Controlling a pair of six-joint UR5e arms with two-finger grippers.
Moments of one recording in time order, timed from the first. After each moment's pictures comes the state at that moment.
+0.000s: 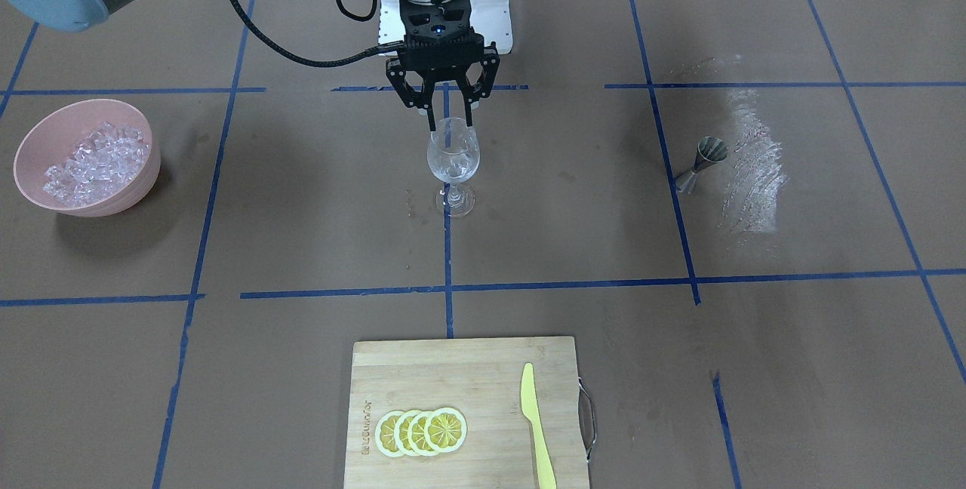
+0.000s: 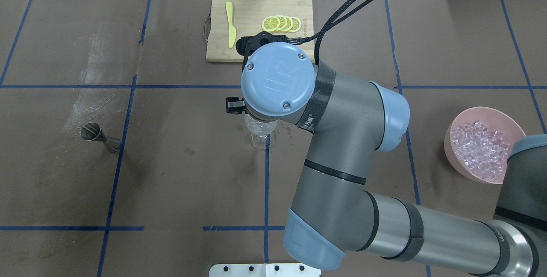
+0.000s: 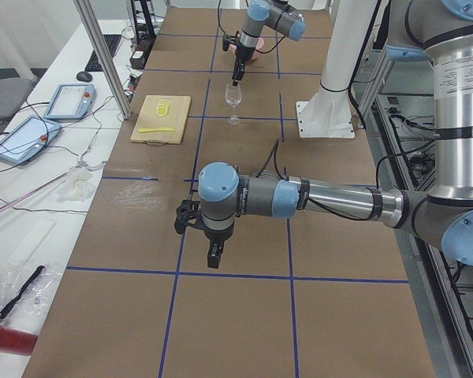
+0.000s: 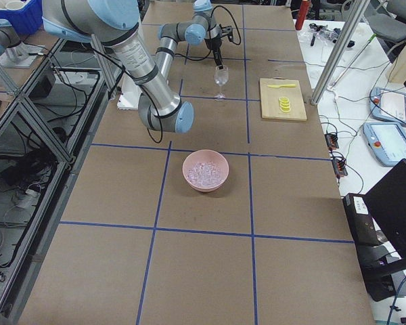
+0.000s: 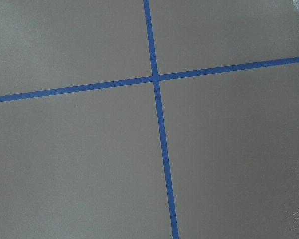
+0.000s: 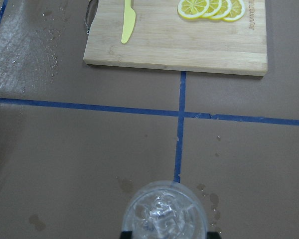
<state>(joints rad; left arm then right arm) -1.58 -1.43 -1.84 -1.52 -2.33 0.07 0.45 -0.71 1.85 -1.81 1.61 1.19</state>
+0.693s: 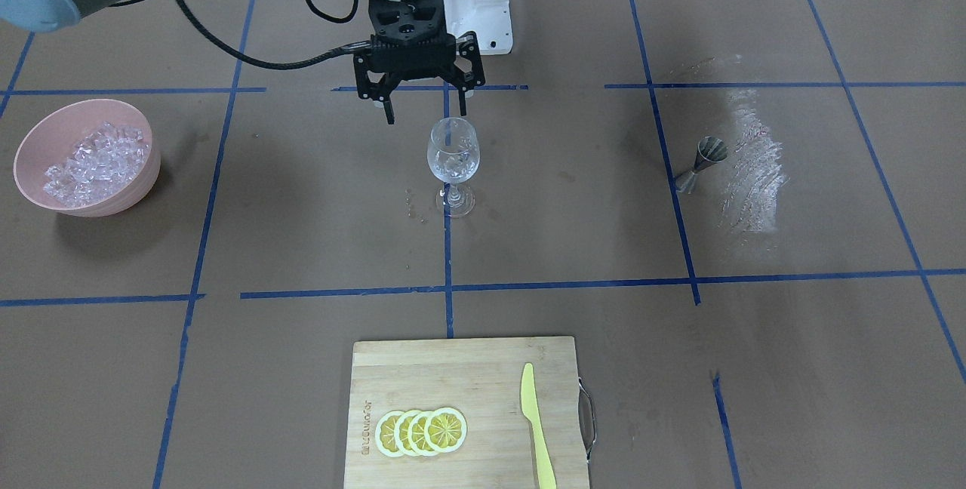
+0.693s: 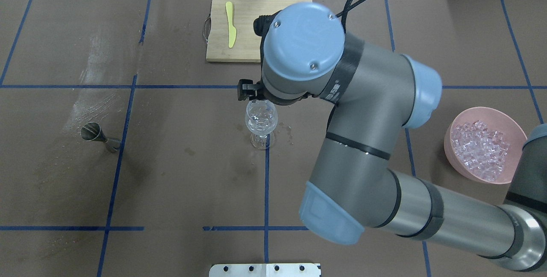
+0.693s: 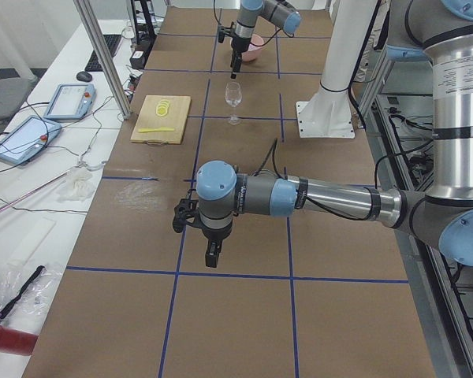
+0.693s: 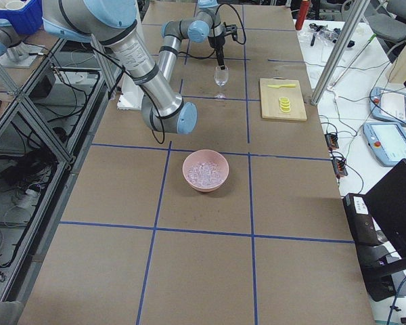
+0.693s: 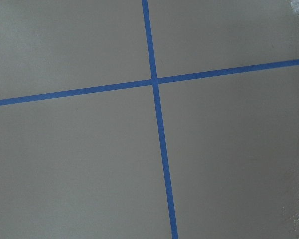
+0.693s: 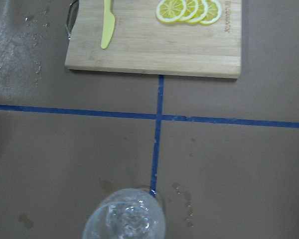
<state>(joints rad) -1.58 -1.44 -1.84 -1.51 -2.32 0.07 0.58 -0.74 1.92 -1.89 1.77 1.12</state>
